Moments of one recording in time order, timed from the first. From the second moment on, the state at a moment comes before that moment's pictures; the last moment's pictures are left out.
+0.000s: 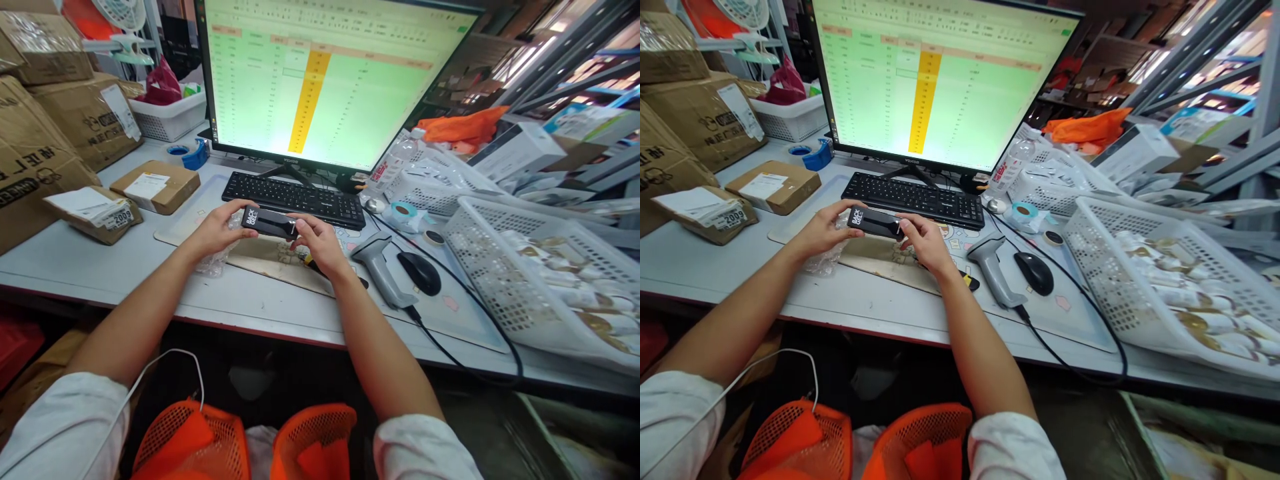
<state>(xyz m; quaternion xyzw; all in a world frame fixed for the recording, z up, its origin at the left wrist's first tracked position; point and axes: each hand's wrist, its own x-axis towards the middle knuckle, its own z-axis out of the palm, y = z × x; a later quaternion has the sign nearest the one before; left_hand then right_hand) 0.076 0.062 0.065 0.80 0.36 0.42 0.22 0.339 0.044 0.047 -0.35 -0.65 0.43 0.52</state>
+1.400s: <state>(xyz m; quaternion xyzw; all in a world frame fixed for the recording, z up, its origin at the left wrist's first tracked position) 0.086 0.054 0.061 0.78 0.36 0.47 0.21 0.458 0.008 0.065 -0.73 -0.59 0.02 0.35</state>
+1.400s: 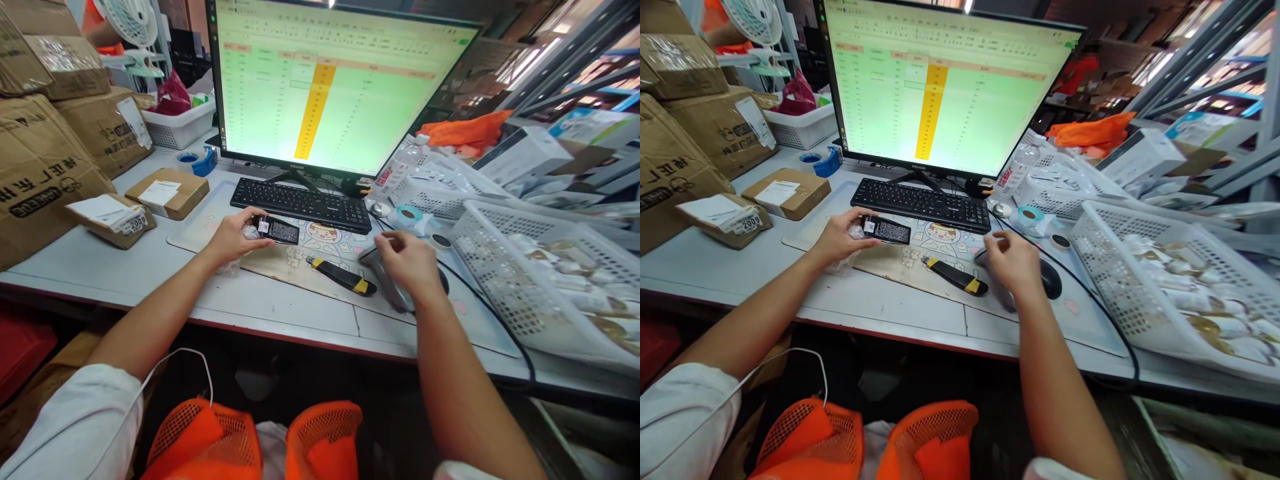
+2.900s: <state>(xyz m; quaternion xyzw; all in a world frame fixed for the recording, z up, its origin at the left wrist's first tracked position) 0.096 0.059 0.048 0.71 0.29 0.48 0.43 0.475 -0.019 0.069 -0.74 -0.63 0.04 0.22</state>
